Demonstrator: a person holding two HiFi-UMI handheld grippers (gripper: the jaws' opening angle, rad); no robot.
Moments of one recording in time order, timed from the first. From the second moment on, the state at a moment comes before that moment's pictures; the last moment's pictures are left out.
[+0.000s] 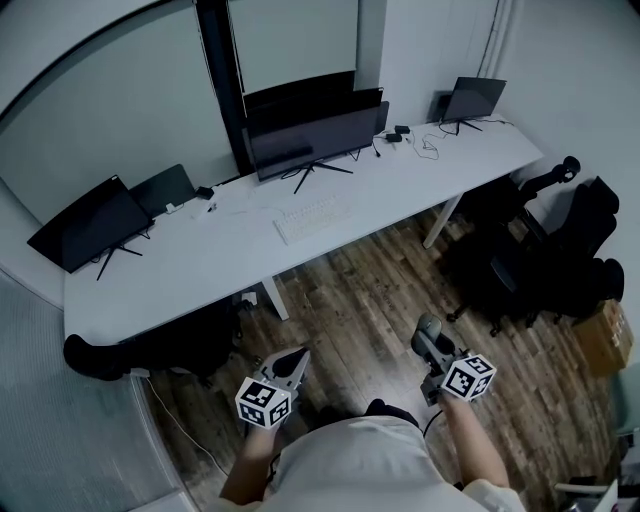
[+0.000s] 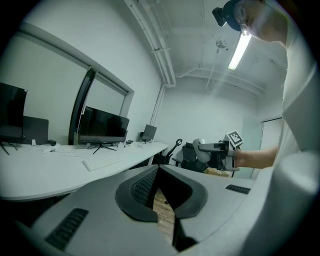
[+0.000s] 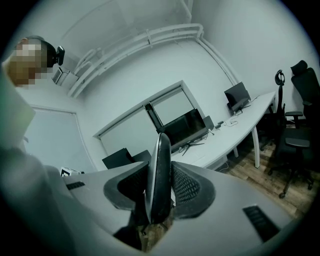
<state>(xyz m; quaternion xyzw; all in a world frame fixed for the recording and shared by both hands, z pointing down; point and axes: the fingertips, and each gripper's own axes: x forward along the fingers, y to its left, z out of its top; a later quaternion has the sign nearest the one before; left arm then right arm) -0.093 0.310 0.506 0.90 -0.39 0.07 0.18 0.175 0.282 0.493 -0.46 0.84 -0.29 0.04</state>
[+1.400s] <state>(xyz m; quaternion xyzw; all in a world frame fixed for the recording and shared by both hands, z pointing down) -0.104 0.252 0.517 0.89 -0.41 0.08 0.19 0.156 0.214 0.504 -0.44 0.85 -0.29 0.02</state>
